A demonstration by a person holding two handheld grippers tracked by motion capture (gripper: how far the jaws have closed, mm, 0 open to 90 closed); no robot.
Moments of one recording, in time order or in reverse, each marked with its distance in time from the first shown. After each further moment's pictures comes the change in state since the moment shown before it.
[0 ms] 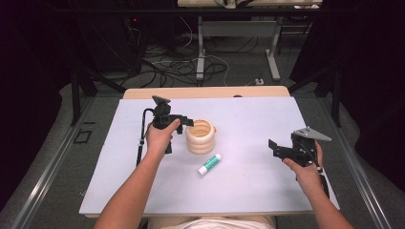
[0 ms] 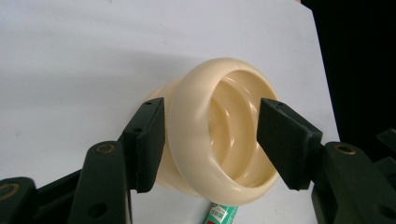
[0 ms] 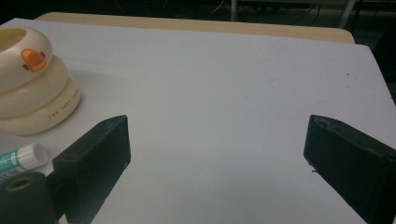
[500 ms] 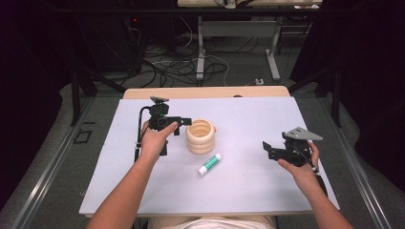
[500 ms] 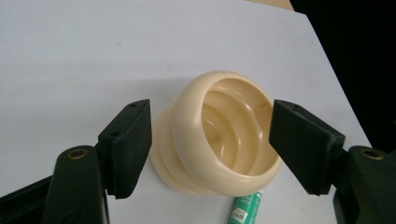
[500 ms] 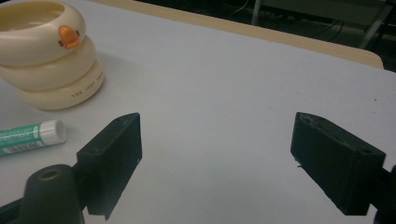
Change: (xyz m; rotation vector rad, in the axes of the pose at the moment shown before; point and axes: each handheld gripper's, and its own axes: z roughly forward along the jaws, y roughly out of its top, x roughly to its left) left arm -0.013 -0.010 -0.020 -0.107 0.061 0.178; right arm 0.016 0.004 0.003 0.021 0.065 -0.147
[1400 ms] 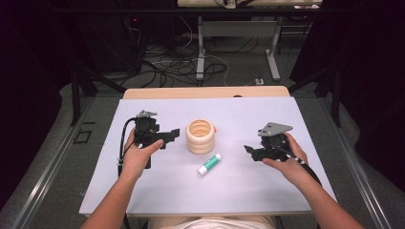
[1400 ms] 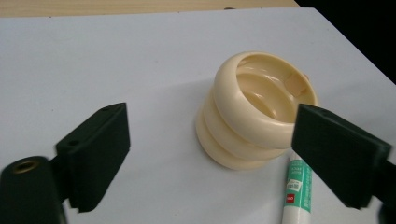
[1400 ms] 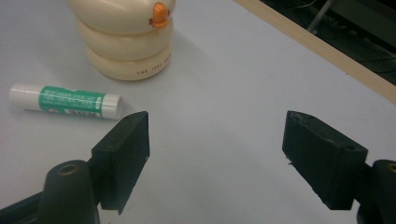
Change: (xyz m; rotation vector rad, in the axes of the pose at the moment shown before) left arm 0.023 -0.044 -0.036 -0.125 0.068 0.231; right arm 0.044 0.034 0.023 0.129 0.174 -0.313
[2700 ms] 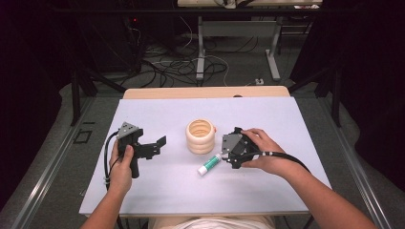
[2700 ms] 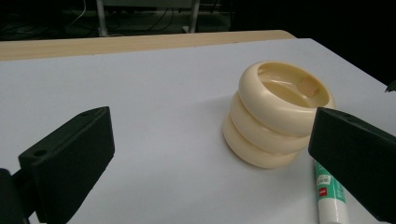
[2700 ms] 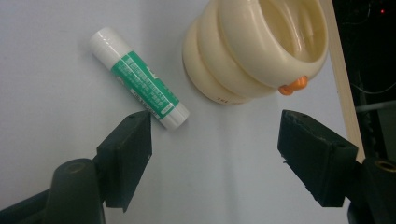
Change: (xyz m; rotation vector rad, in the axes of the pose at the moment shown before) left arm 0.022 -0.040 -0.028 -0.205 0.024 0.071; right arm 0.060 0.051 0.042 0.136 0.207 -0.697
